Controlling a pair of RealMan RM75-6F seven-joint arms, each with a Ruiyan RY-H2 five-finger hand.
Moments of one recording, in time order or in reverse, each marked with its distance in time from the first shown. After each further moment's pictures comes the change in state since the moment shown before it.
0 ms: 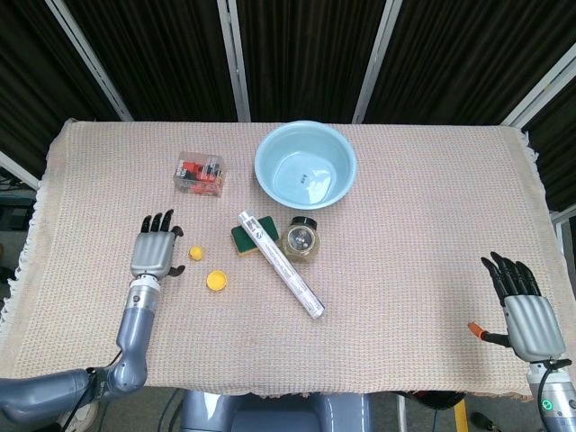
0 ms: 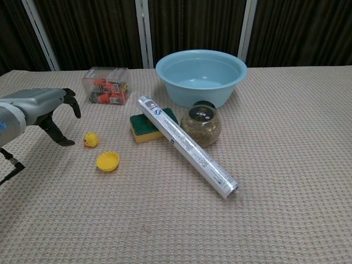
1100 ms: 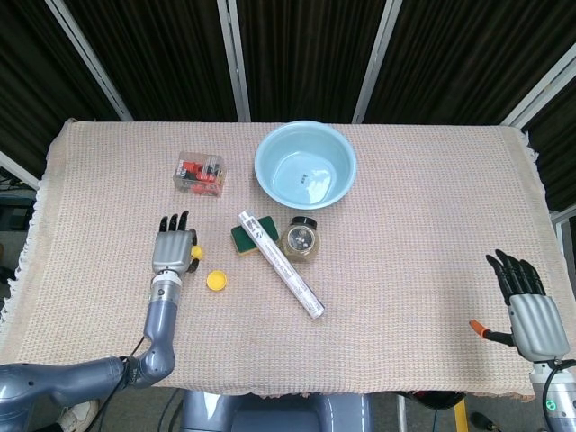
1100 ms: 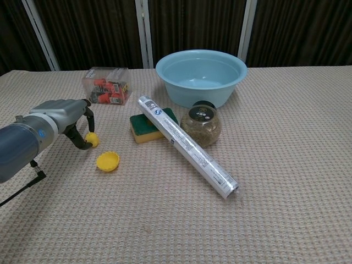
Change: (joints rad) left arm -0.100 -0.150 -0.006 0.208 -0.085 -0.025 0.019; right arm -0.005 0.003 0.007 0.000 -0.003 0.020 0.033
